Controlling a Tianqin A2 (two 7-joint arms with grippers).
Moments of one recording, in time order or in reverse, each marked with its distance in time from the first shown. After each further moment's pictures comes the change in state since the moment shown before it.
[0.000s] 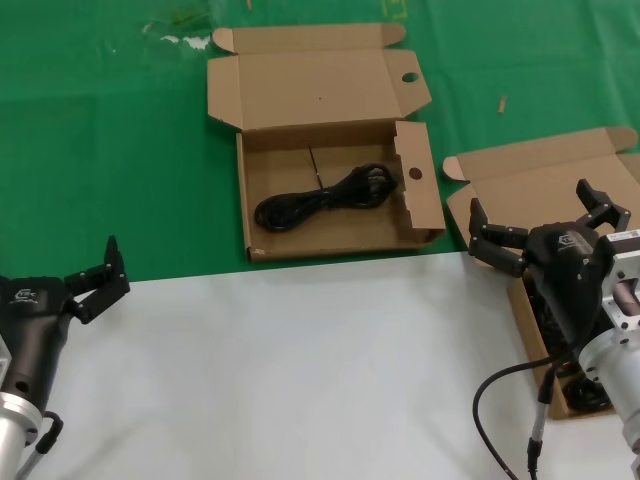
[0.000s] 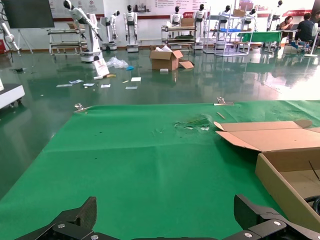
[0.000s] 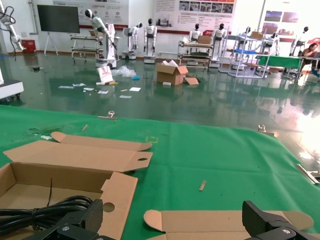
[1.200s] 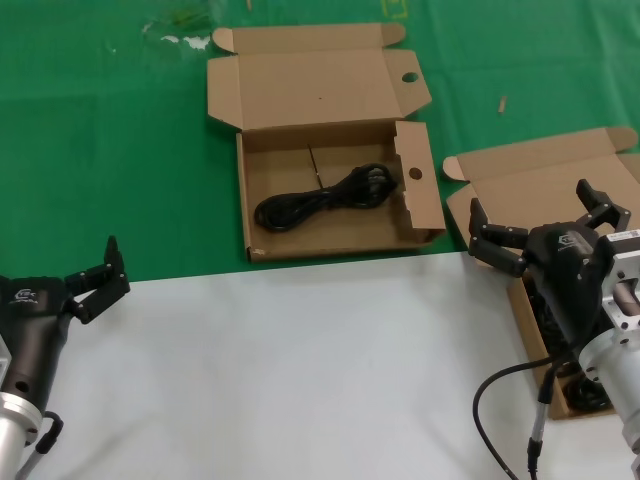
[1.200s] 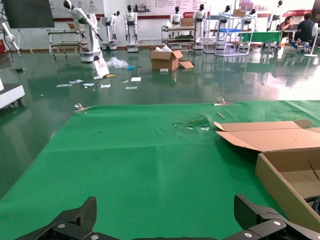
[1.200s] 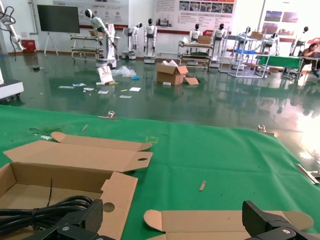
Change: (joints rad) left arm 0.000 0.000 0.000 0.000 0.000 0.000 0.000; right arm 0.000 0.000 0.000 0.000 0.000 0.000 0.000
